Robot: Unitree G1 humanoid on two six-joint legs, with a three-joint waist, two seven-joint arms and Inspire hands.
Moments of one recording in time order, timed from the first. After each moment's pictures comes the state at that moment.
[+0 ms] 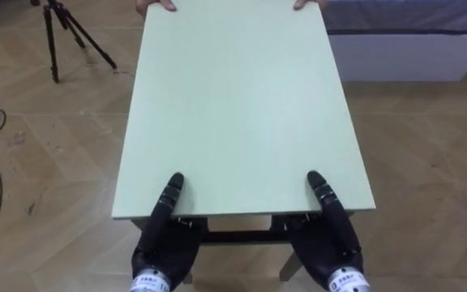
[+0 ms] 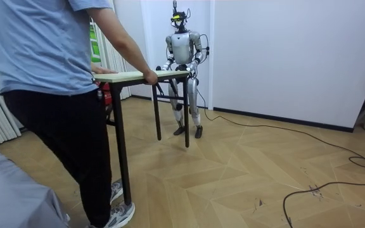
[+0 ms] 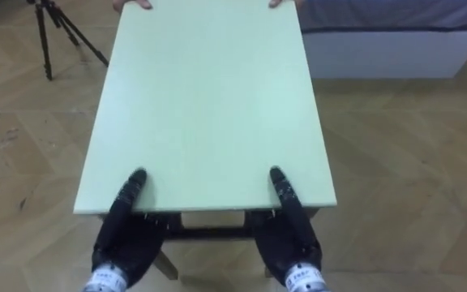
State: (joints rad) left arm 0.38 0.06 -0.21 0.04 -1.36 0.03 -0.03; right arm 0.33 -0.17 0.22 0.06 1.45 0.03 0.07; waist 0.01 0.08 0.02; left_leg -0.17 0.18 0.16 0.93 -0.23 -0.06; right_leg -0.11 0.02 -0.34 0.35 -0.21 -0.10
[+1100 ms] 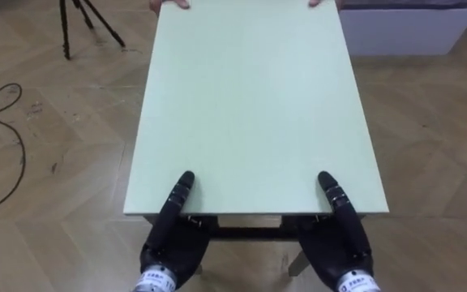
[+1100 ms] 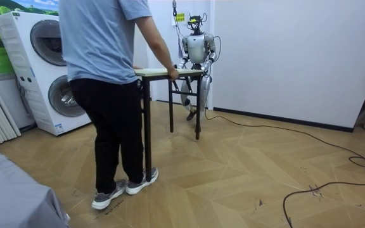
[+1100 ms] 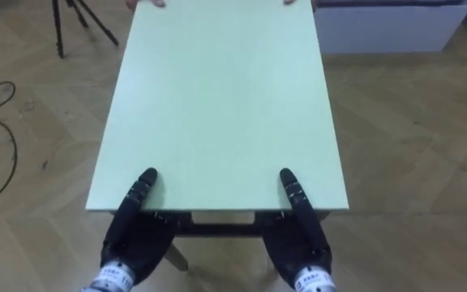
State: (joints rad) left arm 0.32 0.10 -0.24 0.04 -1.38 0.04 -0.03; right arm 0.35 -0.15 0.17 0.02 1.47 0.06 0.08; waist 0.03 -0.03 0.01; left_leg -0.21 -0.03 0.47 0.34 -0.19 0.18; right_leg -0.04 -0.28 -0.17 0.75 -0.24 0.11
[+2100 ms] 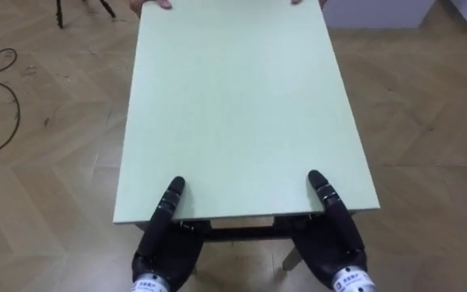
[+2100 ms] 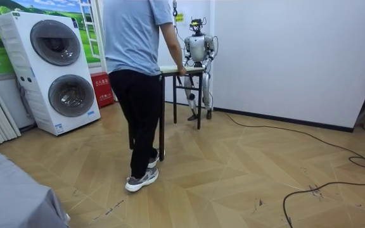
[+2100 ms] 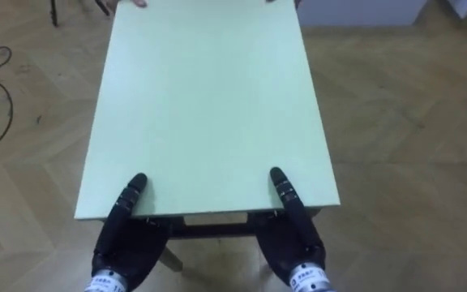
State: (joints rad) left arm 0.36 0.10 -0.22 0.04 -1.39 0.03 -0.06; right arm 0.33 -0.16 0.19 0.05 1.45 0.08 0.07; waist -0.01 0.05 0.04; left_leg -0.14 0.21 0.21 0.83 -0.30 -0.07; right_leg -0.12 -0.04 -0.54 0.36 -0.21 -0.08
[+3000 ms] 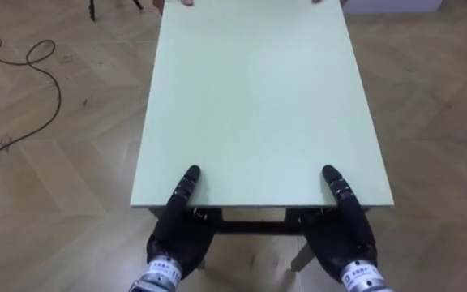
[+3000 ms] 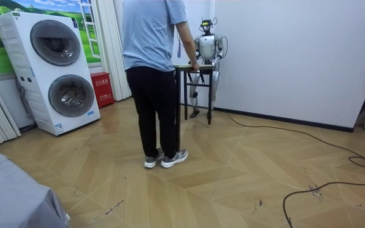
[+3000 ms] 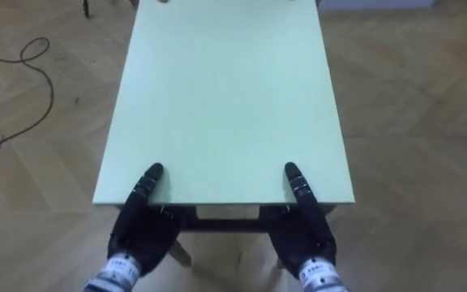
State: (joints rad) left arm 0.28 0.10 -0.25 0.10 -1.34 0.04 -0.02; right arm 0.35 -0.14 0.14 0.04 1.45 0.08 0.04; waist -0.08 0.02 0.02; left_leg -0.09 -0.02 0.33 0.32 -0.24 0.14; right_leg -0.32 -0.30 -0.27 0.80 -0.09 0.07
